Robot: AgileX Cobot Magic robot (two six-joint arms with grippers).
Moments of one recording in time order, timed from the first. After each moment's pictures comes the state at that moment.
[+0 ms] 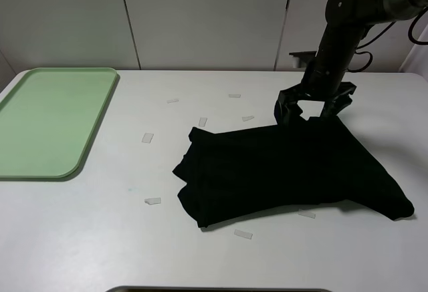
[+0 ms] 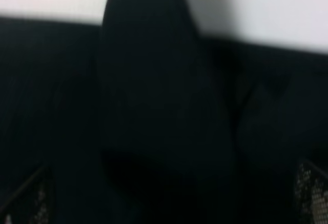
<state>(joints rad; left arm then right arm) -0.27 -0.01 -0.49 0.22 1.07 0.18 0.20 2.14 -1.54 0.14 1.12 -0.21</state>
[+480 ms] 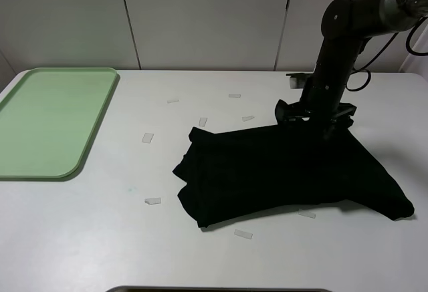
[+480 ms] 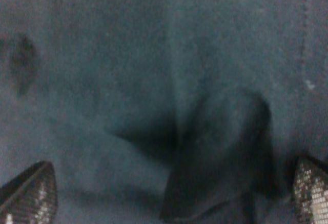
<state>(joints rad) -0.27 -0.01 -0.49 0.22 1.07 0.18 0.22 2.12 -1.45 0.18 1.18 -0.21</state>
